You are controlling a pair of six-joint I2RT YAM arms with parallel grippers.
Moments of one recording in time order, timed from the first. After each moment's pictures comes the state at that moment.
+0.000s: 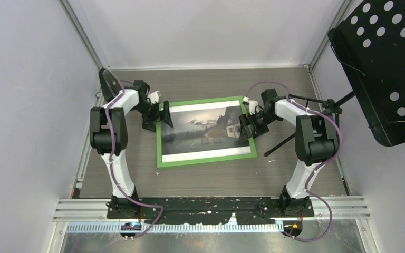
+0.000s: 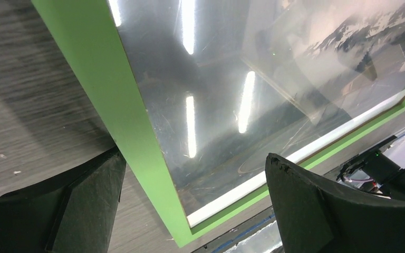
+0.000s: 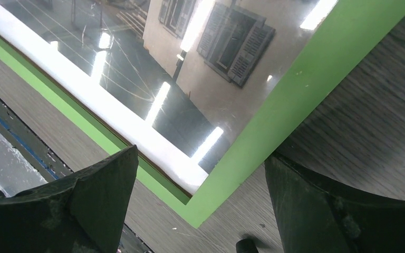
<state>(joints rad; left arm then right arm) -0.05 2.03 1.48 -0.89 0.51 -0.11 0.14 1.84 1.18 -0.74 -0.58 -0.28</state>
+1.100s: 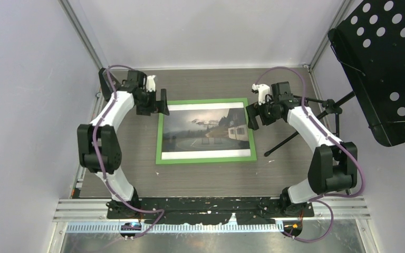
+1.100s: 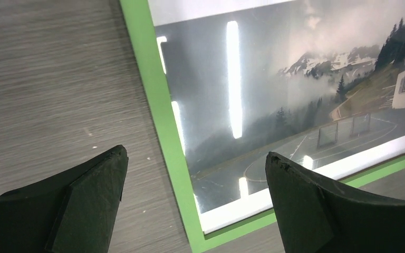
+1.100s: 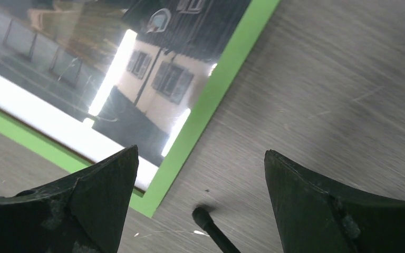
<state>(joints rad) -0.09 1.79 1.43 -0.74 0.32 -0.10 0.14 1.50 1.11 -0.62 -0.33 -0.26</state>
